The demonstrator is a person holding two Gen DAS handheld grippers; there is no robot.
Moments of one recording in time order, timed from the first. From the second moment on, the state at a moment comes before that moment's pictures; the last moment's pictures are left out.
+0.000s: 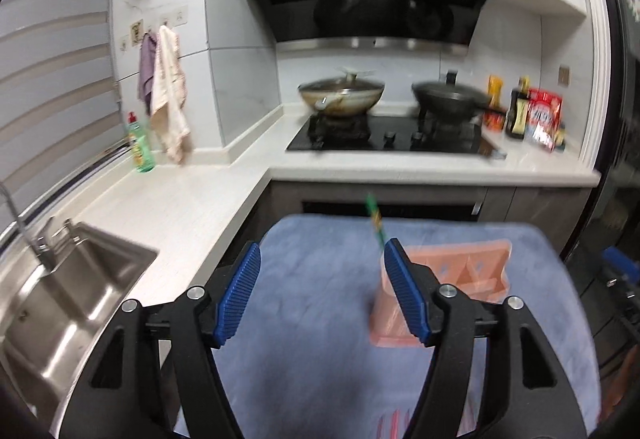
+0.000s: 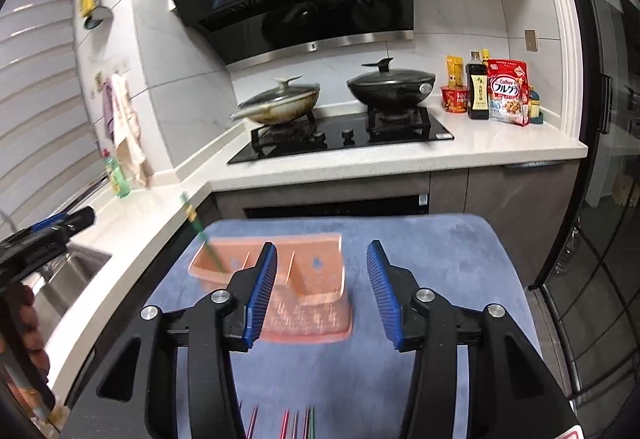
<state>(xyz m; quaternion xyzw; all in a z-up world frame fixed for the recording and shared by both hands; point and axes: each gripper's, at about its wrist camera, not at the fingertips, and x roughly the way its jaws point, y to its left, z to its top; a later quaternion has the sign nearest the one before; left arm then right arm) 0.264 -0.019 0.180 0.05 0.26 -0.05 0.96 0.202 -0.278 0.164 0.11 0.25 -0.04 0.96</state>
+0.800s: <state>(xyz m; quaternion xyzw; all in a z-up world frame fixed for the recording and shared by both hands) 0.115 0.016 0.034 0.05 0.39 -0.04 0.92 0.029 -0.222 0.053 0.08 0.35 -0.05 0.93</state>
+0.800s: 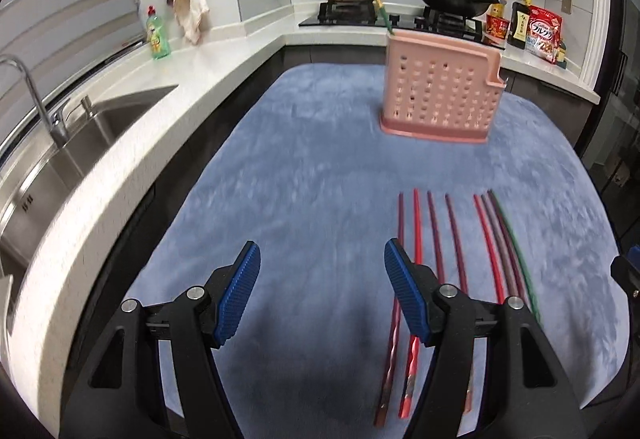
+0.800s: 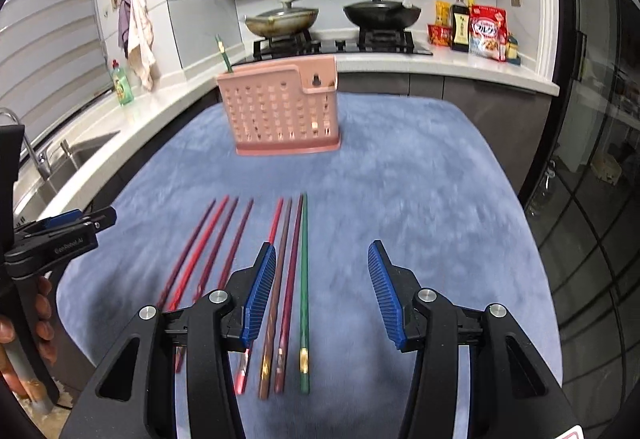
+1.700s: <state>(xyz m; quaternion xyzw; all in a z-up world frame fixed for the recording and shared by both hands) 0.083 0.028 -0.029 0.04 0.44 -0.04 0.90 0.017 -0.203 -0.031 0.07 0.43 -0.04 0.90</state>
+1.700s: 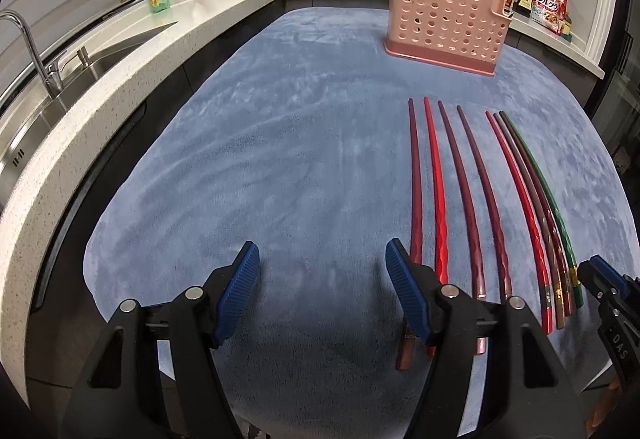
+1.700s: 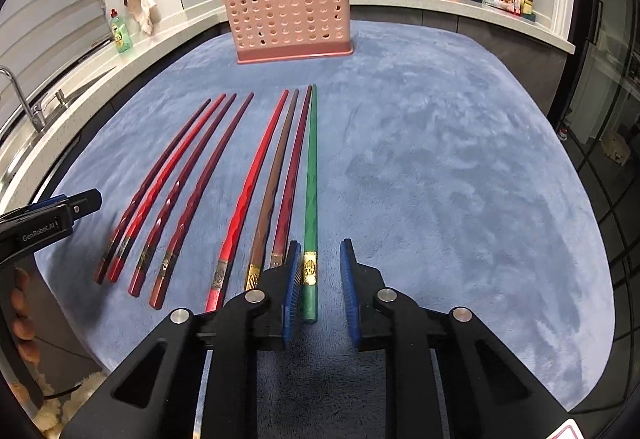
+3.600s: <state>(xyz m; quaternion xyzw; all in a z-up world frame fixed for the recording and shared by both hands) 0.063 0.030 -0.042 -0.02 0.50 -0.12 0.86 0.010 -0.211 -0.030 0.09 0.43 -0.04 0.90</state>
